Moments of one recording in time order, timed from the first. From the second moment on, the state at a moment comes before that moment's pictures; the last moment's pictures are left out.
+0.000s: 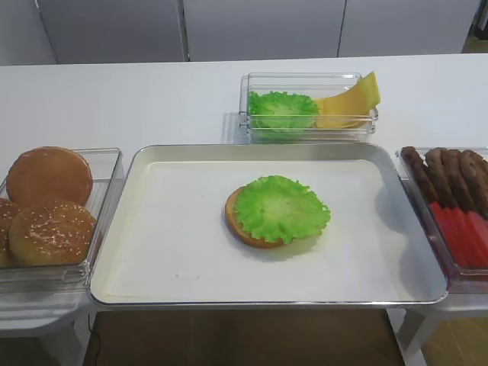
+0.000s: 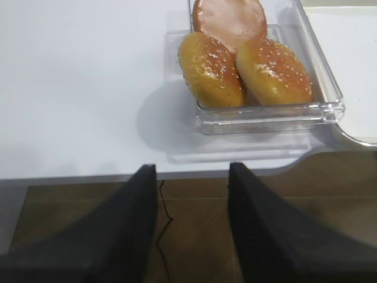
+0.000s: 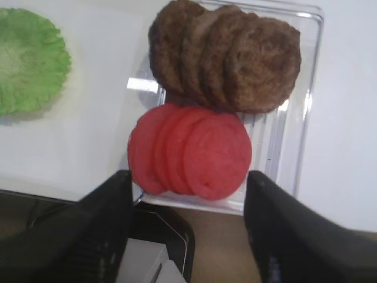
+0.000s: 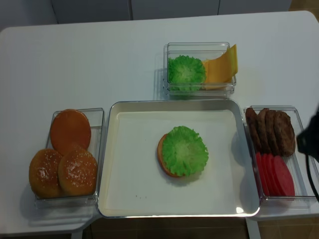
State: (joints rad) left arm 0.05 -0.02 -0.49 0.02 1.19 -0.07; right arm 0.05 0.94 -0.95 0.18 1.15 -0.14
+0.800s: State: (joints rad) left arm 0.05 -0.02 -0.49 0.02 1.19 -0.07; right arm 0.05 0.26 -0.71 0.14 1.27 -0.06
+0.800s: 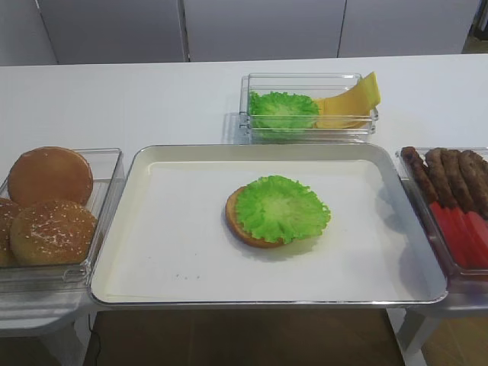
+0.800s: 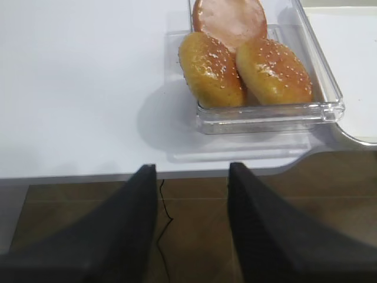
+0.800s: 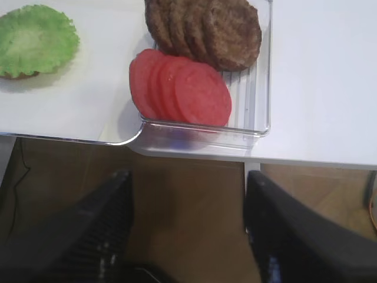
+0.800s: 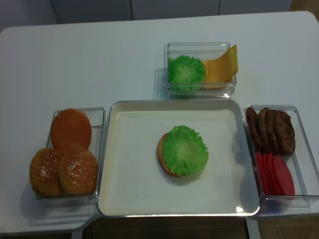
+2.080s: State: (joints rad) left arm 0.05 -0.02 -0.49 0.02 1.19 -0.07; right arm 0.05 -0.02 -0.47 0.10 1.16 0.00
